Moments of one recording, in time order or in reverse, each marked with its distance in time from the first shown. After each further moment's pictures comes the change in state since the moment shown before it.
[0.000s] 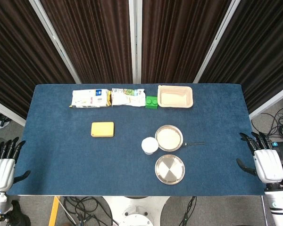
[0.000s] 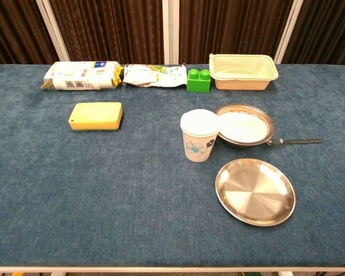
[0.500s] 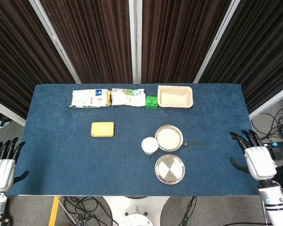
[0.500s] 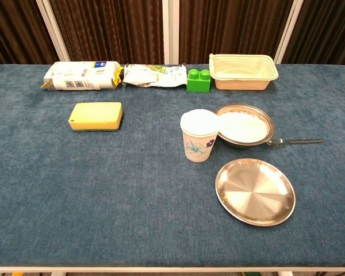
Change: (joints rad) left arm 0.004 -0.012 0.000 0.020 0.000 0.010 0.052; right arm 0.045 -0.009 0.020 -0.004 -0.040 -0.084 -0.048
